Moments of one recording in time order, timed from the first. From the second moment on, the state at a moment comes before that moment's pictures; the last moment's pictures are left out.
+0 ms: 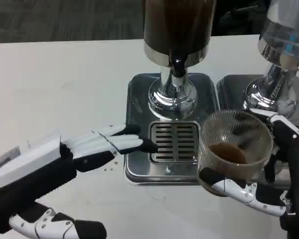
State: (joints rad) left arm 0.19 0.77 0.14 -0.07 -0.24 -0.90 -0.77; right arm 0.45 -0.08 0.10 -0.28 -0.50 -0.47 -0.33
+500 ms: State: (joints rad) left arm 0.19 0.77 0.14 -0.07 -0.24 -0.90 -0.77; right arm 0.45 -0.07 0.10 -0.28 -0.49 -0.47 -0.33
